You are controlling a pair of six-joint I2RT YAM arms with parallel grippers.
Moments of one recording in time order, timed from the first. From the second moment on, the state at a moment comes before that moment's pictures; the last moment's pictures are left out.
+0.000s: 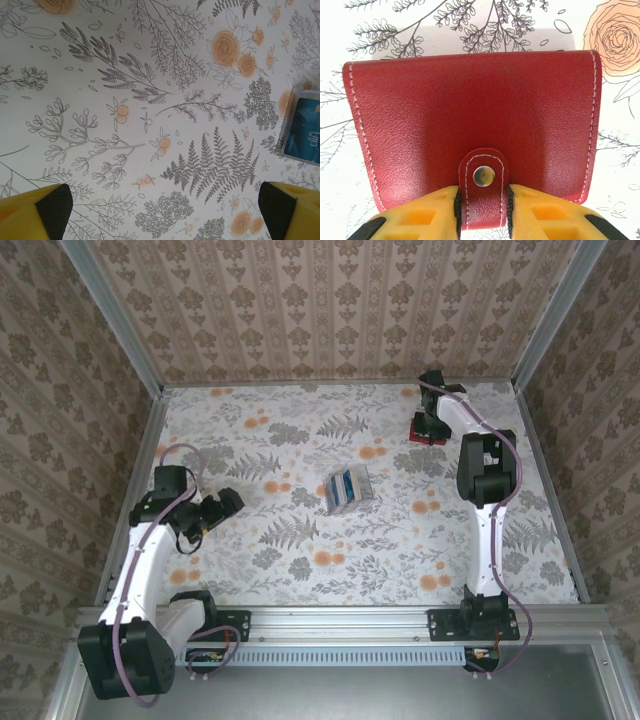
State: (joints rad) left arm 0.02 0.97 0.72 -0.85 0.34 -0.48; right arm 0.05 2.34 1.96 -0.90 0.16 0.29
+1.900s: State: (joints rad) left arm -0.51 1.37 0.96 -0.54 1.04 -0.64; right arm 0.76 1.19 0.87 -0.41 -0.30 -0.14
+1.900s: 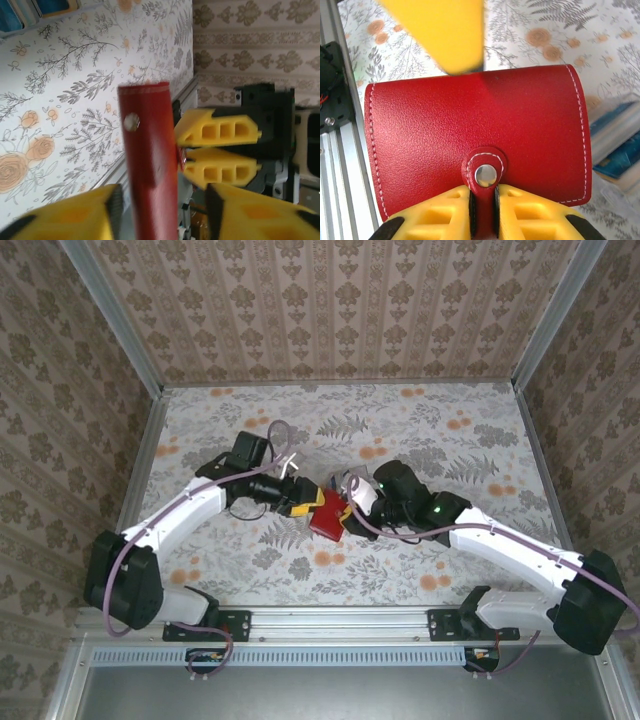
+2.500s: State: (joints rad) left arm -0.52 1.39 0.98 -0.57 0.86 -0.62; right arm 0.77 1.20 0.88 -0.36 -0.11 -0.05
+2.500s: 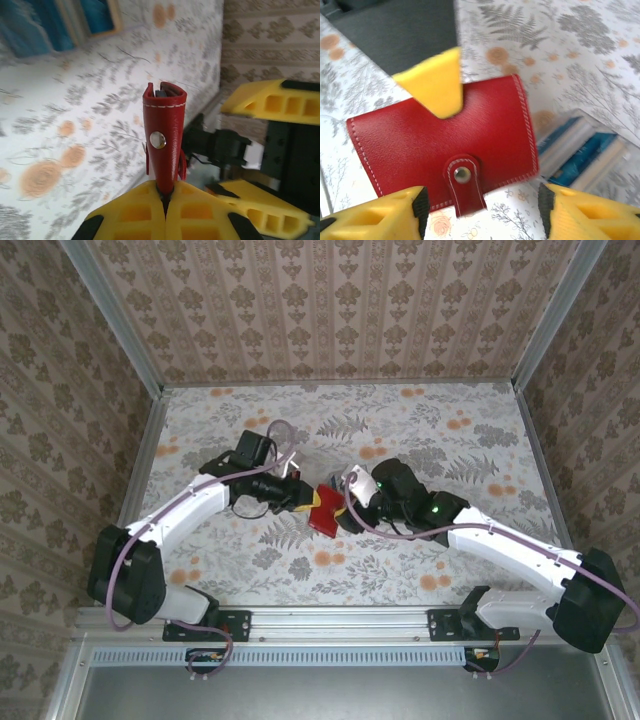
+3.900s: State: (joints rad) left arm -0.53 1.36 0.88 -0.45 0.68 -0.65; right arm 0.85 1.39 0.93 -0.43 0.18 0.81
